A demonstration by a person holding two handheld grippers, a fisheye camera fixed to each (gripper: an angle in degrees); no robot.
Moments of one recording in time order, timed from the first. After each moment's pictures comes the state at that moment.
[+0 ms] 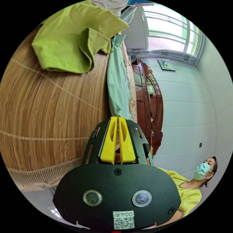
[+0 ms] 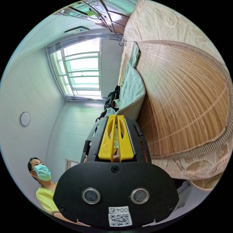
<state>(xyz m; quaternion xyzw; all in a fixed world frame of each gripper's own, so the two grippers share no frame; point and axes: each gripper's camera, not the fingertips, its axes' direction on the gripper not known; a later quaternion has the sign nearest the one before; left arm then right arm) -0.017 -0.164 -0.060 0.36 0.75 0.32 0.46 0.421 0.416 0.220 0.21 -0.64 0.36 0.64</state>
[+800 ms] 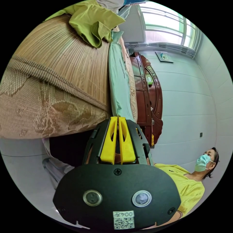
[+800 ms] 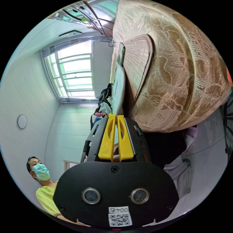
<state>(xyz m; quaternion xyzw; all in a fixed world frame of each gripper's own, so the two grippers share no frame) -0.121 -0.153 0.189 0.35 0.73 0.35 0.46 0.533 0.735 0.238 0.18 -0.62 0.39 0.66</state>
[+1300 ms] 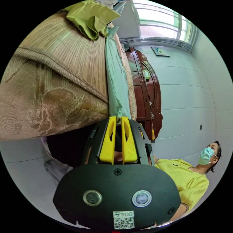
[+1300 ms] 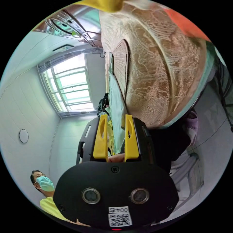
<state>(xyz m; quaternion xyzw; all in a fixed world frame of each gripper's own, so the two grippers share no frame) -0.091 -0.139 0.289 0.37 0.72 0.38 0.45 0.532 0.851 0.308 0.19 -0.61 0.48 0.60</state>
